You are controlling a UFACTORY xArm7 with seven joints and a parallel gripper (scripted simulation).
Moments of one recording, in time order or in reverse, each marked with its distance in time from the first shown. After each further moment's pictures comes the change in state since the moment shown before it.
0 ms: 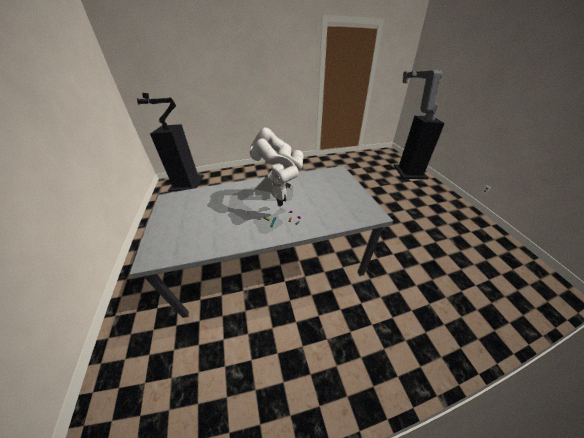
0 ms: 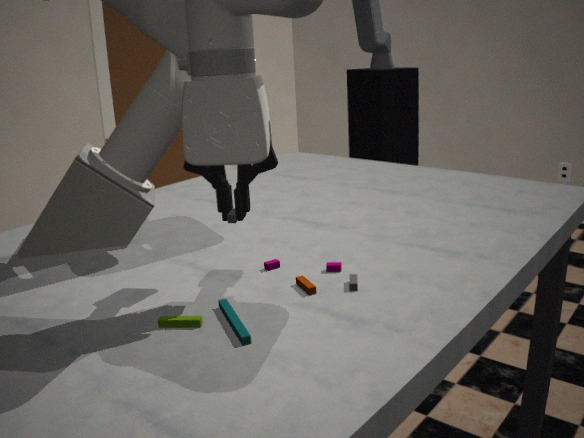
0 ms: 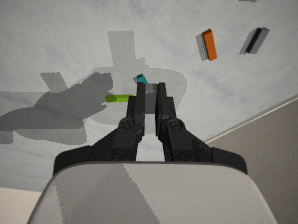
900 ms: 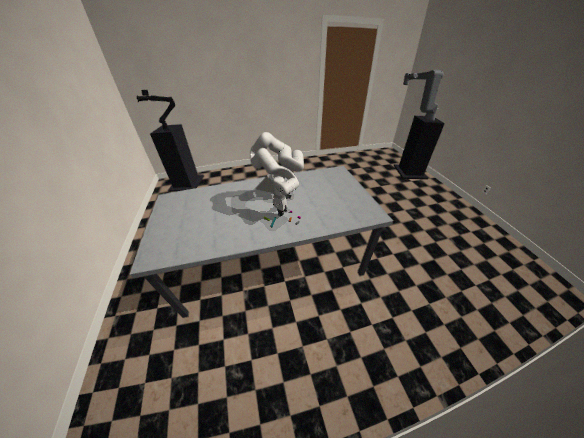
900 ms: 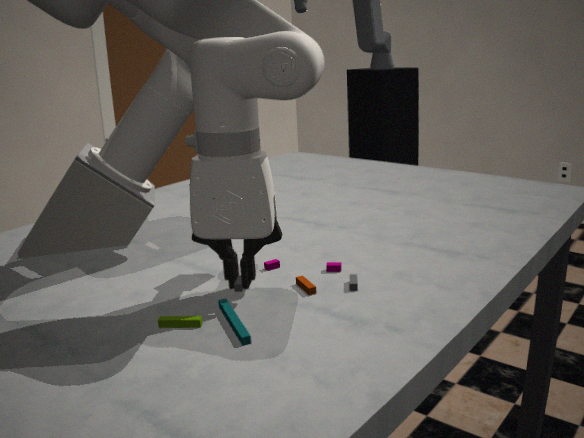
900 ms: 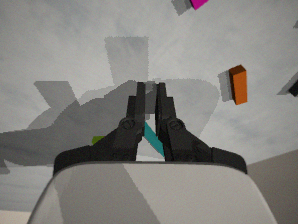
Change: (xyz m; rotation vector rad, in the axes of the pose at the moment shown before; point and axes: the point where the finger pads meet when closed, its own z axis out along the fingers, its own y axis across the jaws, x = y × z) arm 0.000 0.000 0.091 0.000 0.000 0.000
